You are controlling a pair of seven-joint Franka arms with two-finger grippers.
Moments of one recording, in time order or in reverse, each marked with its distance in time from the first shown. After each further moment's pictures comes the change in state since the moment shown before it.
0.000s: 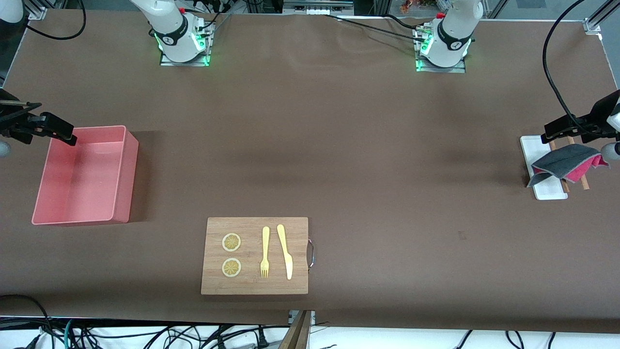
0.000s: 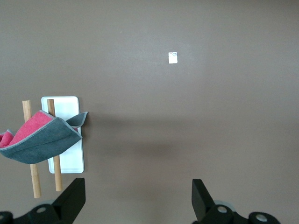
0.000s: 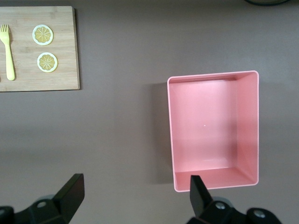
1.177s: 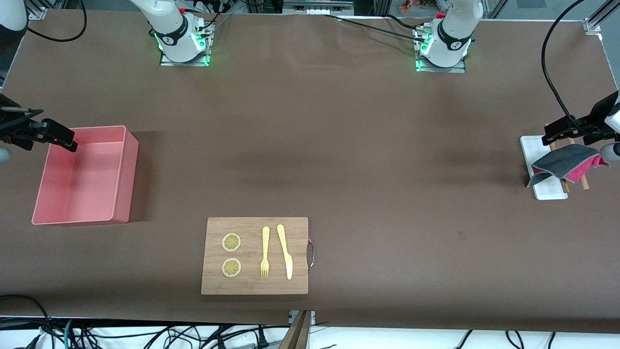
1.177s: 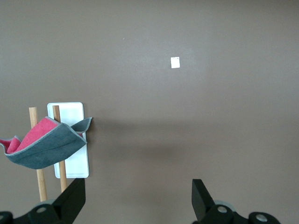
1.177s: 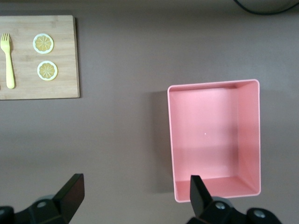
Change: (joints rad) left arm -0.001 -0.001 -0.017 0.000 0.030 0.022 0.002; right arm -0.001 0.023 0.000 0.000 0.000 0.053 0.000
